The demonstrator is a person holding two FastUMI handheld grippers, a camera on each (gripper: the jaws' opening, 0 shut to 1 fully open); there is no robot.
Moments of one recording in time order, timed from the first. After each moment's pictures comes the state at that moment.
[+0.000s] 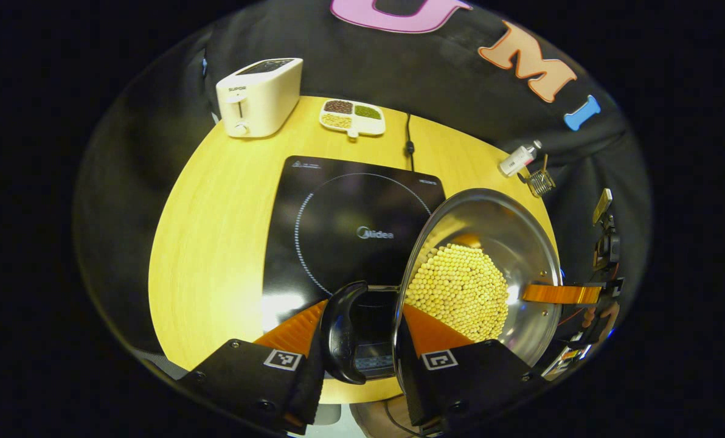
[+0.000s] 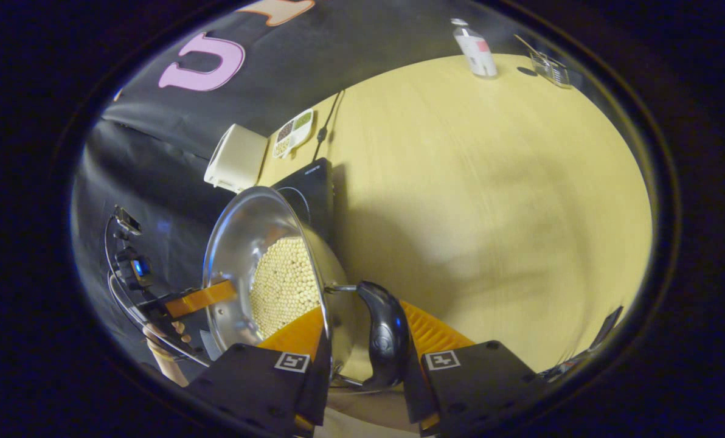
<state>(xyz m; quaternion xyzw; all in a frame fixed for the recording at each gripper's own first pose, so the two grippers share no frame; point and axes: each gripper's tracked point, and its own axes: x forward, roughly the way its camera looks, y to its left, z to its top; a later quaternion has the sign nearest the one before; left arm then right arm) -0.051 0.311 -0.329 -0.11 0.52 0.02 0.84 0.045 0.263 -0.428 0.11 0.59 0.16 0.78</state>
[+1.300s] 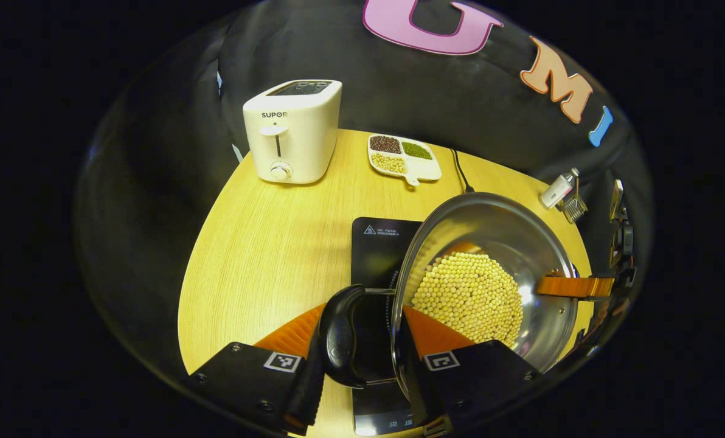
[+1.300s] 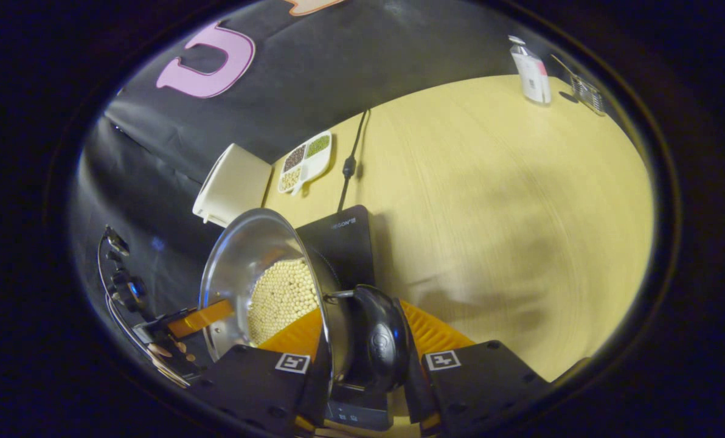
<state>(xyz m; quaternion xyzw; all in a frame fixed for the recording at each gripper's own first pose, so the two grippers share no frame) 0.028 0.404 -0.353 -0.06 0.45 0.06 0.89 0.139 0.358 -0.472 0.13 0.53 0.15 0.83</state>
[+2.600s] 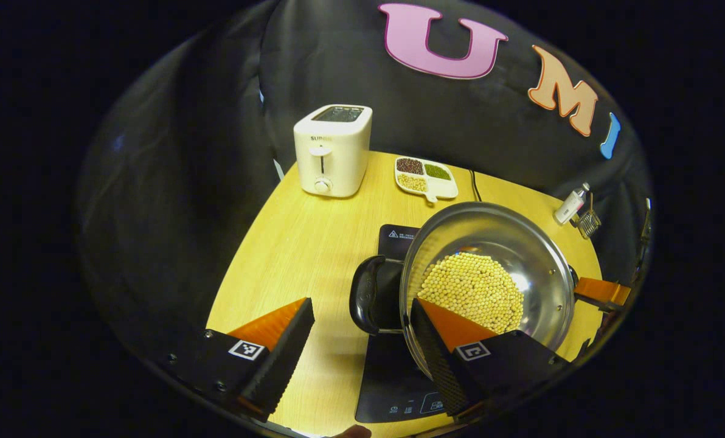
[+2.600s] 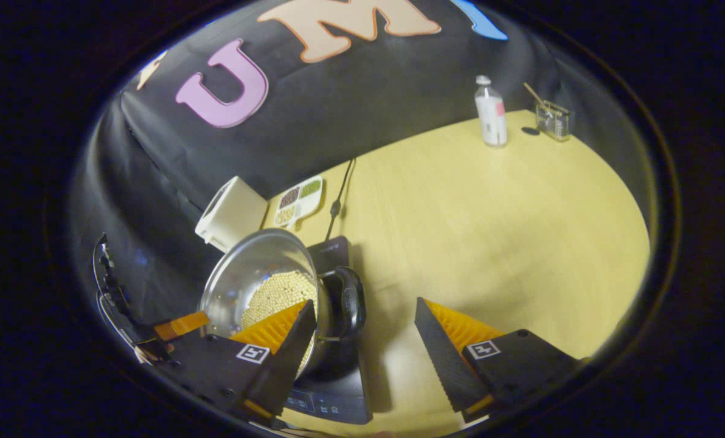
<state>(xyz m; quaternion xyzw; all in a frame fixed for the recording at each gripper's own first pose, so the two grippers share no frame) -0.018 0.408 -0.296 -0.04 0.38 0.14 0.91 0.119 0.290 -0.393 0.09 0.39 0.09 0.91</state>
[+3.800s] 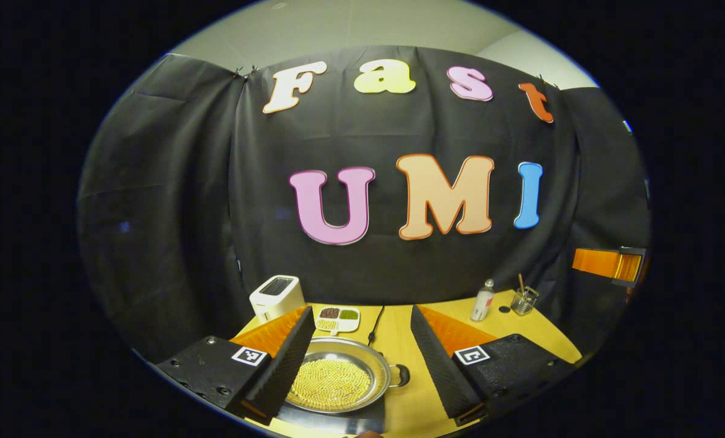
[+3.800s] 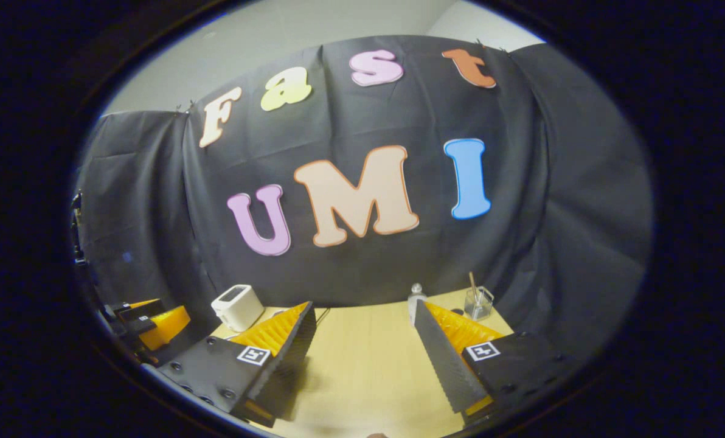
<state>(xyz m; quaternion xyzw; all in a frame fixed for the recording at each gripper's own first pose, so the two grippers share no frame) -0.005 0.106 -0.041 0.07 0.05 0.11 0.99 0.117 0.111 -0.046 0.02 0.08 0.13 0.99</state>
